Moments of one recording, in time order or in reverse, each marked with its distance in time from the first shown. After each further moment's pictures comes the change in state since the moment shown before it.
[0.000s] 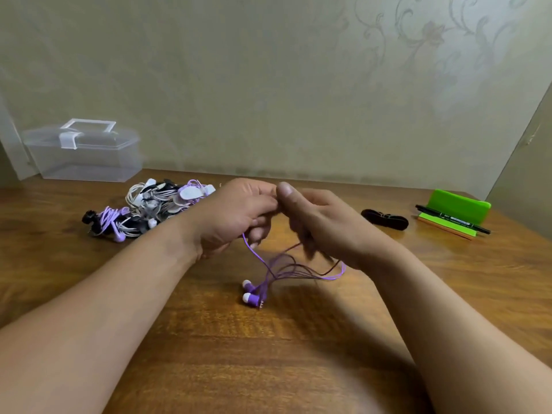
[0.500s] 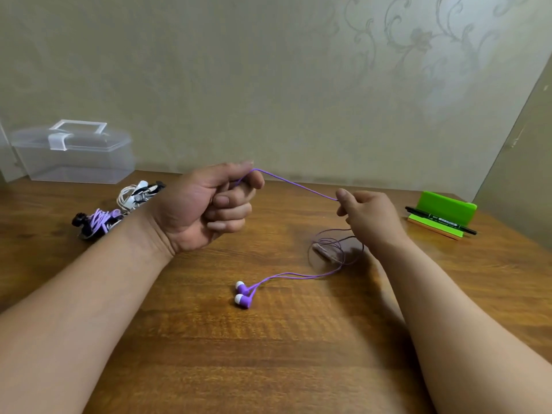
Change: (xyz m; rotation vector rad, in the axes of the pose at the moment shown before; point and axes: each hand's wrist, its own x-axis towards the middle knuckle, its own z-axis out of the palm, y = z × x) left_hand -0.007 0.012 -0.027 -0.516 -0.150 -0.010; right_hand 0.014 0.075 -0.059 -0.266 0.583 0.339
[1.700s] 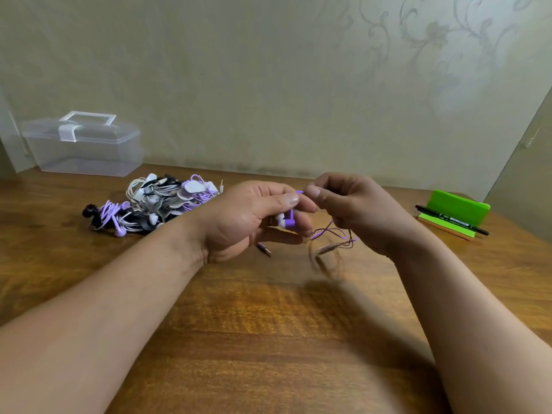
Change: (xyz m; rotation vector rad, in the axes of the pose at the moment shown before) left_hand 0.005 -0.028 0.027 0.322 0.079 -0.030; right_hand -0.027 -0.044 -0.003 0.343 -0.525 -0.303
